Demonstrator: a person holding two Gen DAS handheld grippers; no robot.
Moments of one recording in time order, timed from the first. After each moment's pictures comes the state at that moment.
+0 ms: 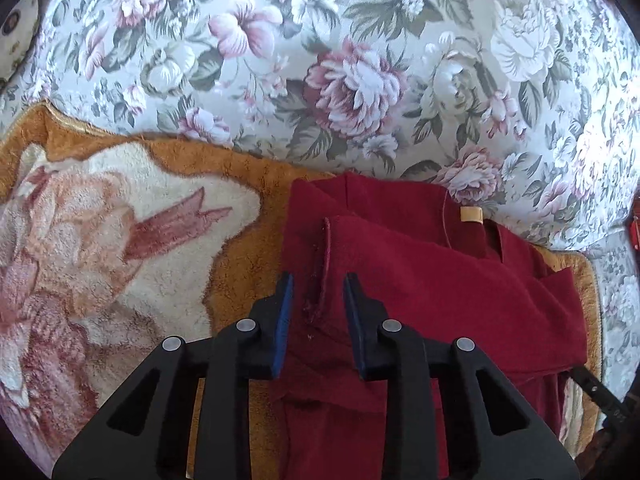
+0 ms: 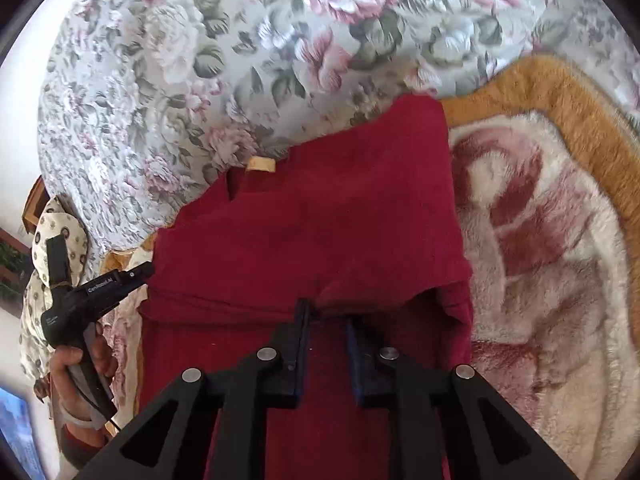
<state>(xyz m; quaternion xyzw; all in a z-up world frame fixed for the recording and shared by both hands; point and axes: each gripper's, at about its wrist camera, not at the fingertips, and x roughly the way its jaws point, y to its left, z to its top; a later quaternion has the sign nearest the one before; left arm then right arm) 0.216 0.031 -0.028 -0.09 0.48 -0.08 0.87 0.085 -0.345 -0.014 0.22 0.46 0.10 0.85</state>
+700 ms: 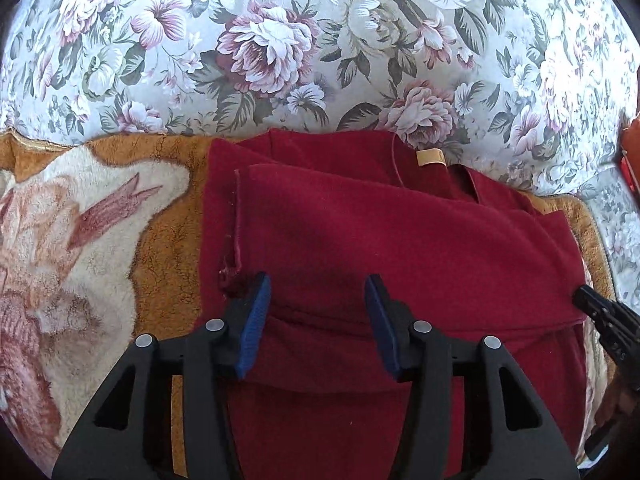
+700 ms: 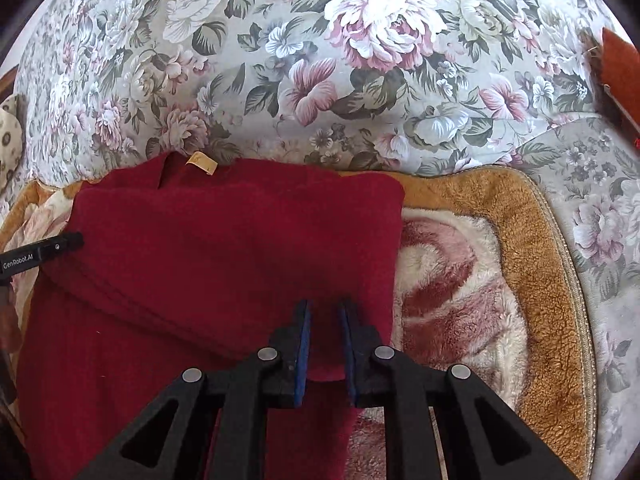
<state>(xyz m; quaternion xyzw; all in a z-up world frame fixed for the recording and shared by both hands) 0.194 -0.025 -0.063 -0.04 0.49 -0.13 0.86 0.106 -0.336 -0.032 0.01 0.46 0.01 0.89</state>
